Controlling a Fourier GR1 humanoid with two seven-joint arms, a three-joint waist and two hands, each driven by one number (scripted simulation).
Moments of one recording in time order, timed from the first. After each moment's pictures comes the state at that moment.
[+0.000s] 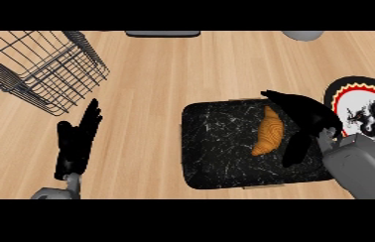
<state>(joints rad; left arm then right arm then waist) -0.03 0.24 -0.15 -1.48 0.07 0.27 0.22 -0.43 -0.60 0.46 -1.52 0.29 0.44 0.59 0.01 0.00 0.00</state>
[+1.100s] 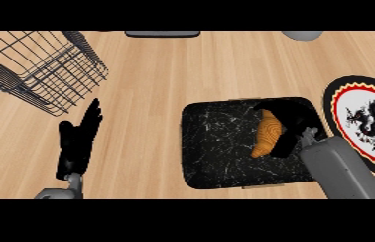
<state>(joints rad) -0.02 0.16 -0.08 -1.49 -0.02 0.20 0.23 -0.38 -0.38 0.29 -1.36 0.62 0.56 0.41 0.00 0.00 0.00</state>
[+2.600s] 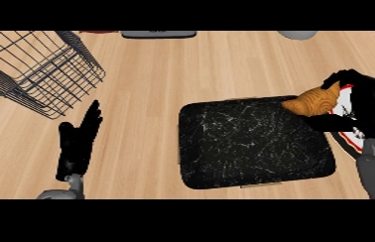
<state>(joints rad) -0.02 0.13 -0.04 -1.49 -0.05 0.17 0.23 -0.24 -0.41 -0.06 -1.61 0.83 -0.02 0.27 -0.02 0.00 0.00</state>
